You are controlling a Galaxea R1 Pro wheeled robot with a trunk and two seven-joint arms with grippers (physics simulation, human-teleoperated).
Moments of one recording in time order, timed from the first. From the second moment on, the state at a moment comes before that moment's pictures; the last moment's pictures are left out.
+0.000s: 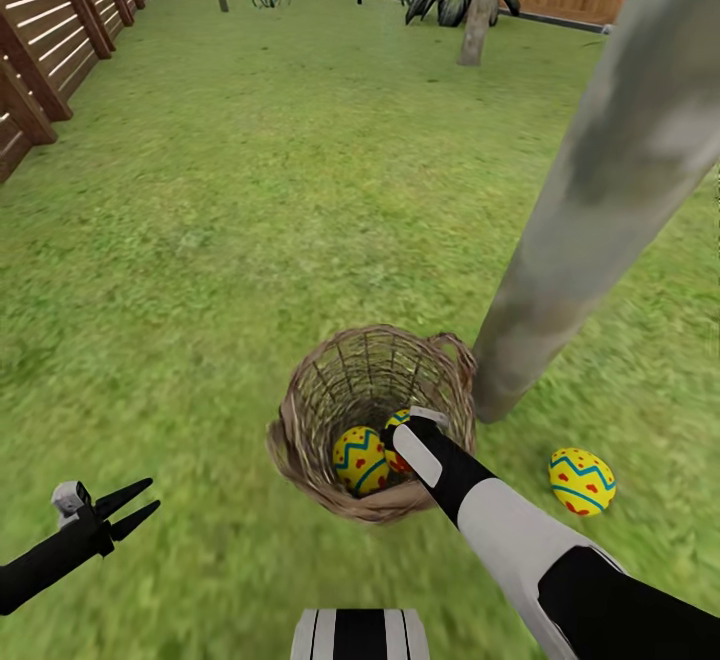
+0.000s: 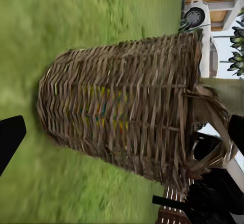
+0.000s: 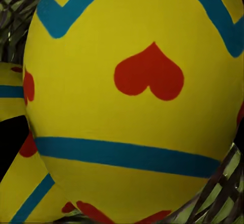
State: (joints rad) left arm -0.40 0.40 0.51 -0.65 0.38 0.77 -1.39; right arm -0.92 0.17 0.51 -0.49 -0.87 0.40 -0.63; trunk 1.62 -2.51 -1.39
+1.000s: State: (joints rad) left arm -0.40 0.40 0.51 -0.65 0.38 0.77 -1.38; right arm -0.90 0.09 0.52 -0.79 -1.15 0.73 -0.53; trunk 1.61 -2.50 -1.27
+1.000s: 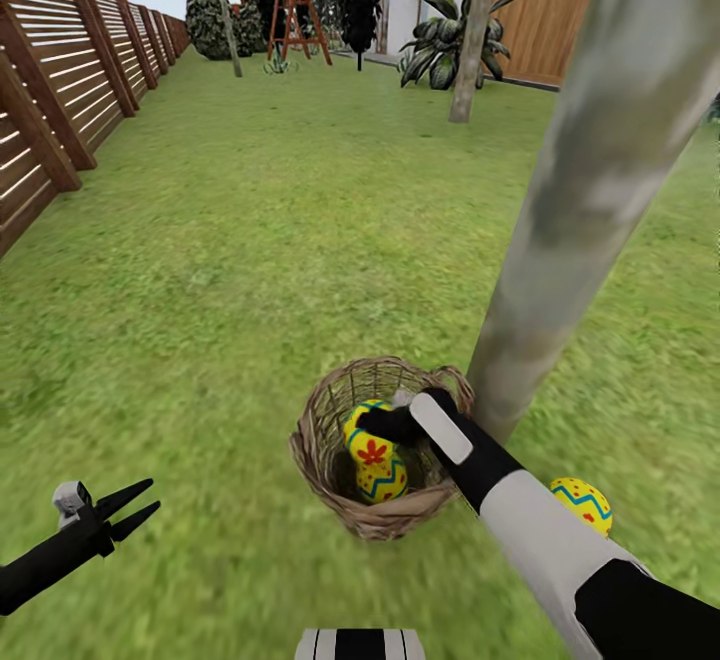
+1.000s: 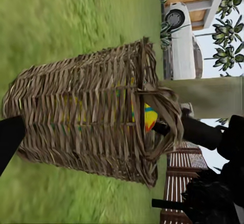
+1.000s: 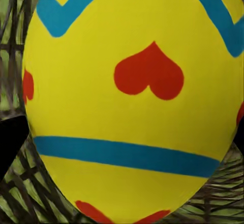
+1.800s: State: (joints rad) left arm -0.41 0.42 0.50 -0.65 0.37 0.78 -1.36; right arm -0.82 -0.15 0.52 -0.79 -1.23 0.73 0.56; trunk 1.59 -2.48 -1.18
